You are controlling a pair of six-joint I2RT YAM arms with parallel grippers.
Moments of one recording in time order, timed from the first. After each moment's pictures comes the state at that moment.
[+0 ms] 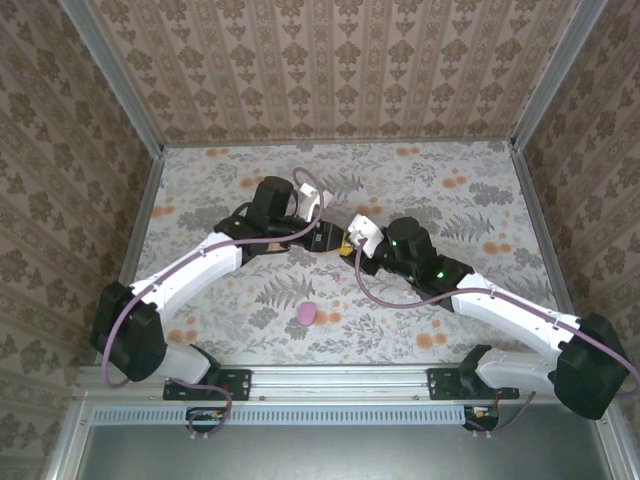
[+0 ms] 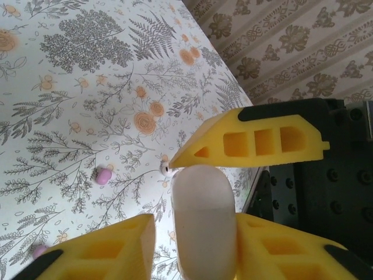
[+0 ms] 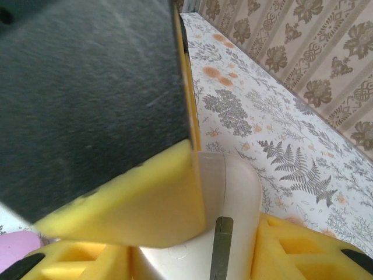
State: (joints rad) left arm -0.68 1.42 1.08 -0.26 0.70 -0.40; right arm 0.71 1.16 0.75 0.01 -0.06 -0.31
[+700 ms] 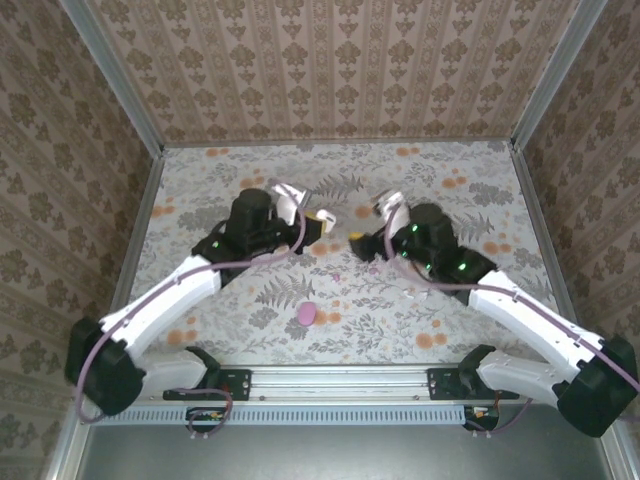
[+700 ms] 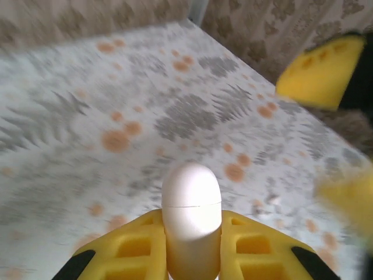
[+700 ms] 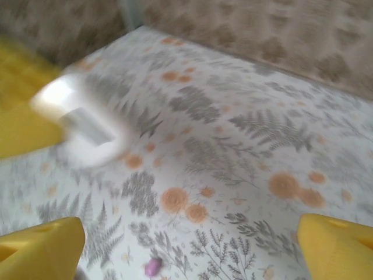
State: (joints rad) left arm -0.69 1.15 0.87 -0.09 0.30 -0.16; right arm 0.53 1.07 0.88 -0.21 -0.07 0.12
